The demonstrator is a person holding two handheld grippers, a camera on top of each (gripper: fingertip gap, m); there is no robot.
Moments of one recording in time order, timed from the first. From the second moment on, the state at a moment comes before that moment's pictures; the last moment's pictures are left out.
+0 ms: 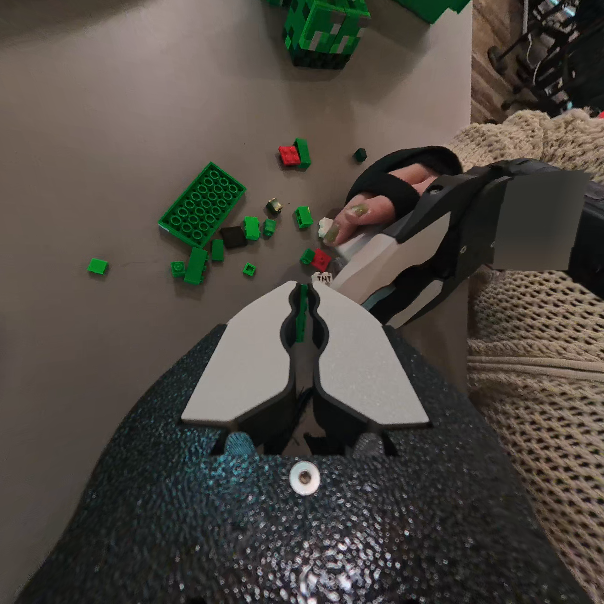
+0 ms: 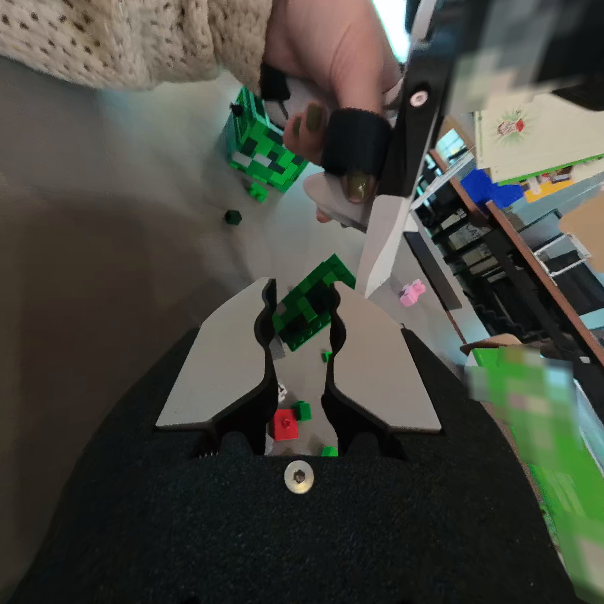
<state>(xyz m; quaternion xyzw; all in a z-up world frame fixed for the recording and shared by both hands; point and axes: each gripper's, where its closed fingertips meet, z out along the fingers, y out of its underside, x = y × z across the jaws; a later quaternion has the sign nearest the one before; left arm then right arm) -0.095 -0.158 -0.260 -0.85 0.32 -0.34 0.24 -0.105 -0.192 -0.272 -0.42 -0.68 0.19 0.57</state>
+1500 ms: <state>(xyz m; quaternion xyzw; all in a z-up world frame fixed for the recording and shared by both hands) -0.123 -0.170 -0.205 -0.65 0.03 -0.49 0.58 -0.122 -0.169 -0.234 -0.34 -0.66 0.03 0.67</state>
